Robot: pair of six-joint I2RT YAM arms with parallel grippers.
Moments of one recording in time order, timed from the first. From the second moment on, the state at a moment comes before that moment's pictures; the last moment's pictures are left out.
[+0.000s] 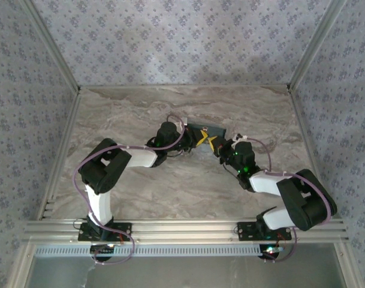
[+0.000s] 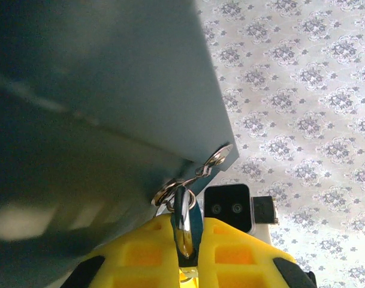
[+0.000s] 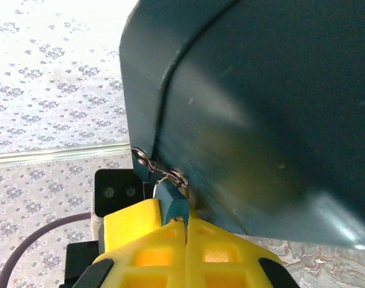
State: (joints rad) left arm -0.73 1.90 0.96 0.73 0.45 -1.41; right arm 0.45 1.40 0.35 0.84 -0.18 1.52
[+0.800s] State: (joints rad) left arm -0.74 1.90 0.94 0.70 0.39 -1.41; right arm 0.42 1.47 0.42 0.78 -0.26 1.49
